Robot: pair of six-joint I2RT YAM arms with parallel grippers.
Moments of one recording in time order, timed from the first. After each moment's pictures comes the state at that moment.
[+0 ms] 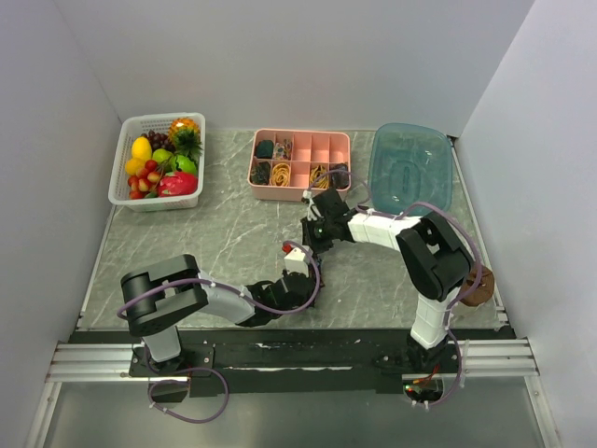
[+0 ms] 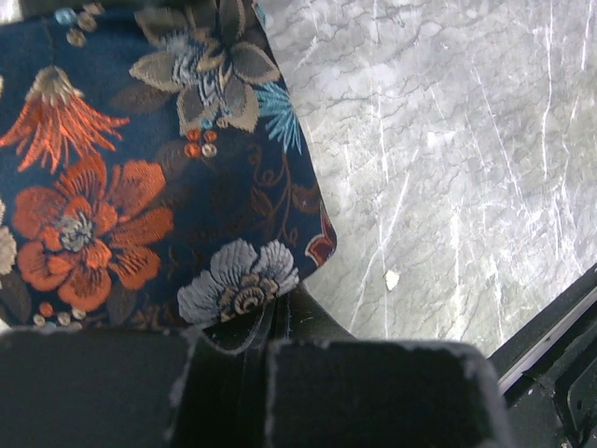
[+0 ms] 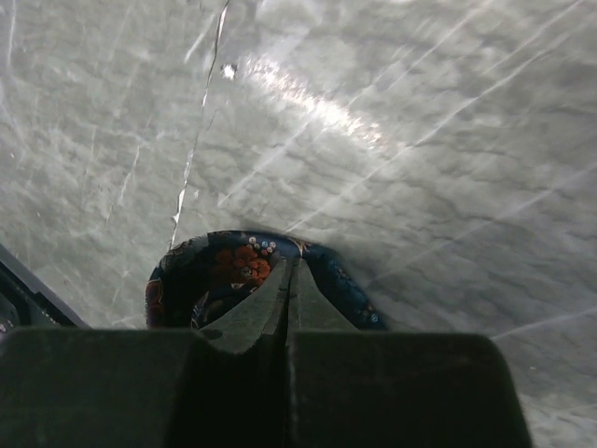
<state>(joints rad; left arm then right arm) -1.19 1.71 0.60 0.55 -0.39 -0.82 0.59 1.84 1.08 -0.24 -0.35 0.39</state>
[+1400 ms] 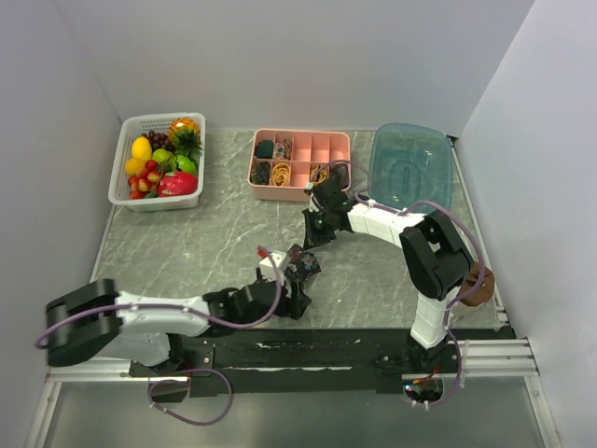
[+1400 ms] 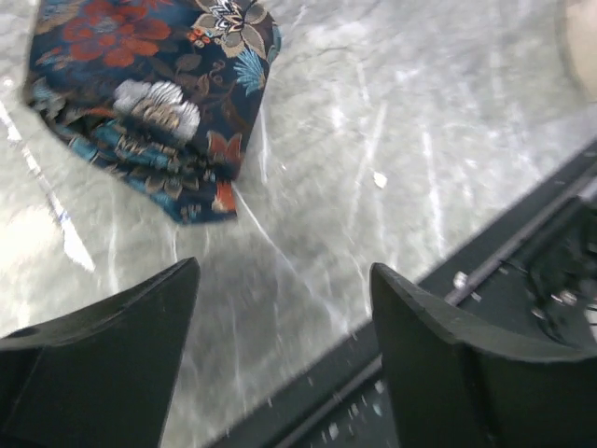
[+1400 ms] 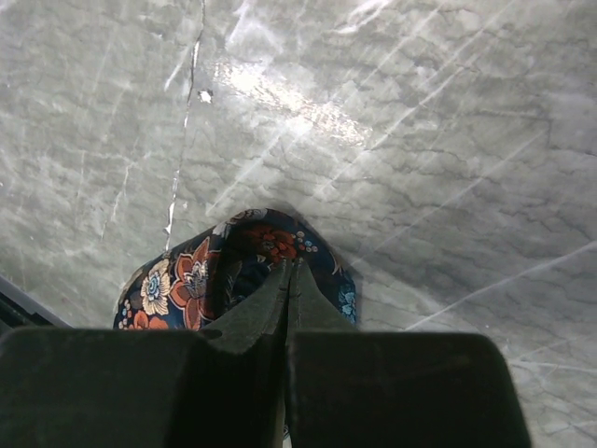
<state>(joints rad) -1.22 1.28 0.42 0.33 -0.36 -0.74 0.58 1.84 1.19 -0.39 -0.26 0.39</state>
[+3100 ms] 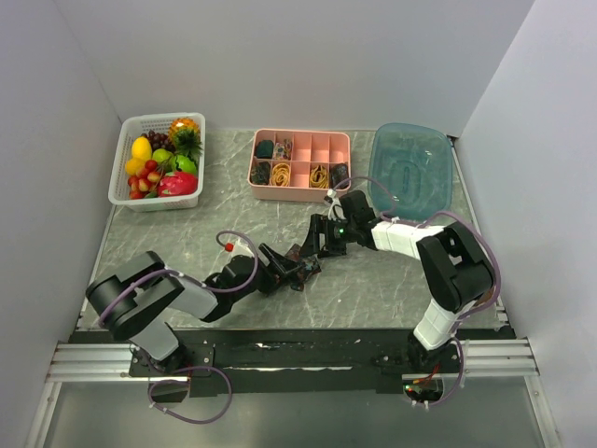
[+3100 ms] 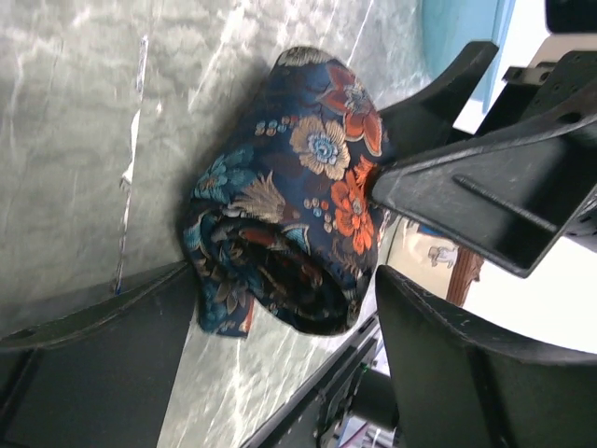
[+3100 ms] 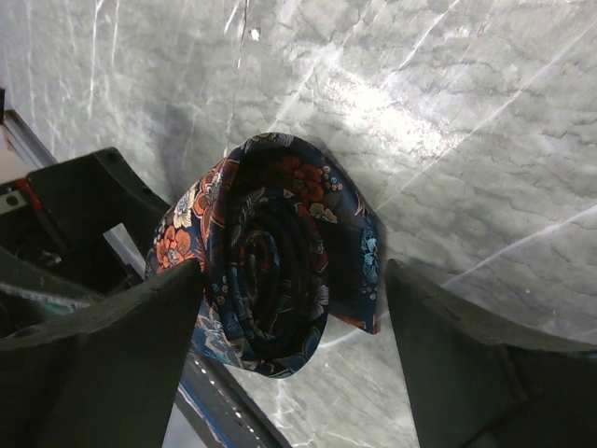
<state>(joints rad) -0.83 1.55 0.28 0.85 -0.05 -1.40 0.47 1.70 0.88 -0.06 -0.55 0.51</state>
